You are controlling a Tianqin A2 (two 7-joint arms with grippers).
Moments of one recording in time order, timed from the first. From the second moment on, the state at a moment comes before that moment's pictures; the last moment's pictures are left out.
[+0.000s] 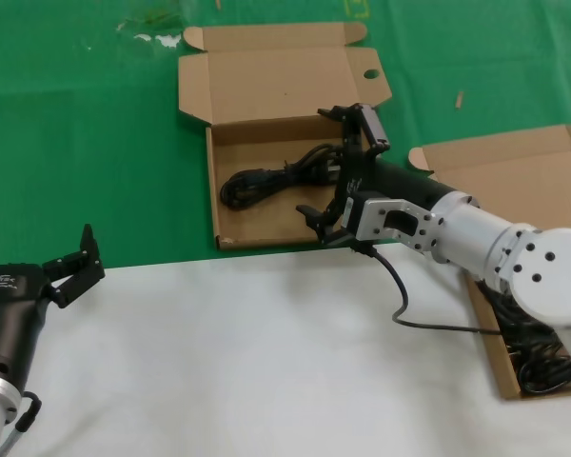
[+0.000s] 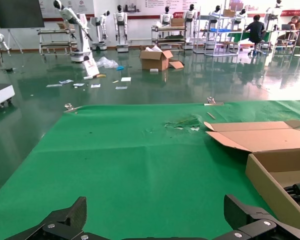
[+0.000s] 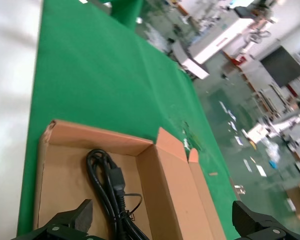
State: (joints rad) left arm 0.00 -0.30 1.60 -1.60 -1.80 0.00 0.00; right arm 0.59 0.38 -1.99 1.27 1.31 -0.45 -0.38
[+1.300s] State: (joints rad) left arm 0.00 -0.30 1.60 -1.60 -1.80 0.00 0.00; right arm 0.21 0.33 -1.74 1.48 1.62 -0.16 -0.14
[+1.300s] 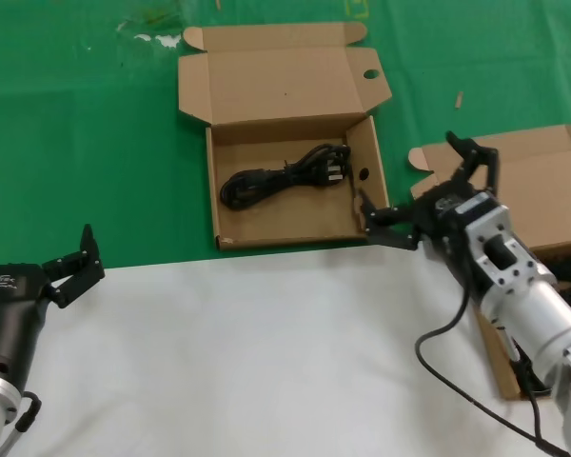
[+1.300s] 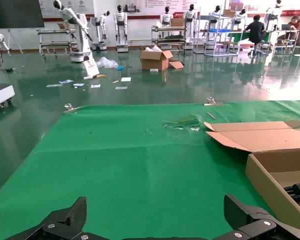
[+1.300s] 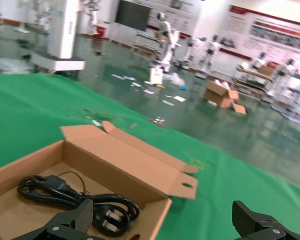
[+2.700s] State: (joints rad) left arm 0.00 -0.30 1.60 -1.60 -1.80 0.00 0.00; right arm 0.02 0.30 -1.62 1.59 1.78 -0.02 -0.02
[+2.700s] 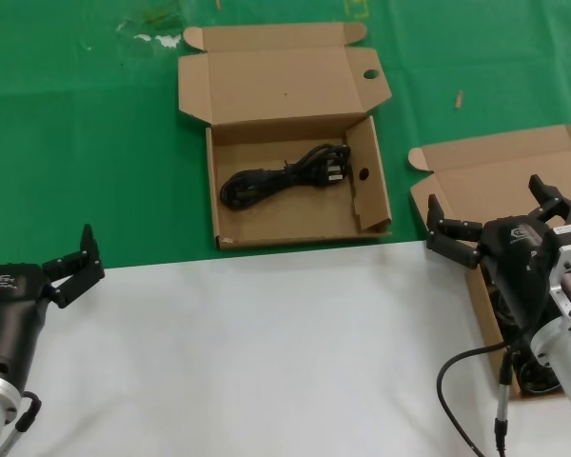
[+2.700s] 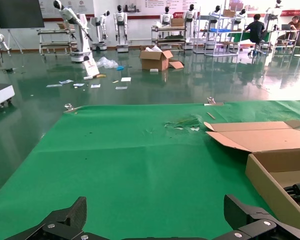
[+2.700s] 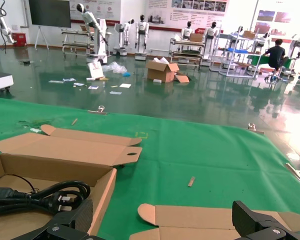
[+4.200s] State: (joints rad) left arm 0.00 -0.30 1.60 -1.60 -1.80 0.00 0.00; right arm 0.02 0.30 -1.62 1.59 1.78 -0.02 -0.02
